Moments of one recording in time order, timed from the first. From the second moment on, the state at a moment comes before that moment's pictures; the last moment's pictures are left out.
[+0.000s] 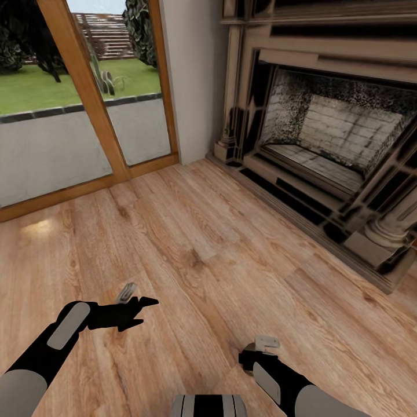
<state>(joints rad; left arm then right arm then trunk) -0.58 0.29 -0.13 -0.92 1.18 1.00 -0.06 -0.62 0.06 0.67 -0.33 -0.77 0.18 -0.32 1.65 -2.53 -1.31</state>
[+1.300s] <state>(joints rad) -0.58 0.29 -0.13 -0.92 1.18 1.00 -0.06 -0.62 0.06 0.67 -0.32 -0.77 0.19 -0.34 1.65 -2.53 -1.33</state>
